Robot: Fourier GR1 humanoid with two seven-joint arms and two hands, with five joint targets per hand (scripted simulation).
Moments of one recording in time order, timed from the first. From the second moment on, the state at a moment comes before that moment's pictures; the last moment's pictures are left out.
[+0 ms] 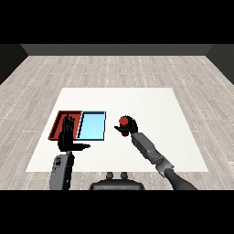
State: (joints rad) left arm -0.01 0.05 0.08 -1.64 0.15 -0.11 -0.43; right arm -0.76 0.00 0.40 -0.42 -0.64 -0.27 -0.53
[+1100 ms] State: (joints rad) left arm 0.01 0.04 0.06 -1.62 0.14 -0.11 -0.45; right arm -0.76 -0.03 0.41 -0.59 -0.57 -0.39 -0.51
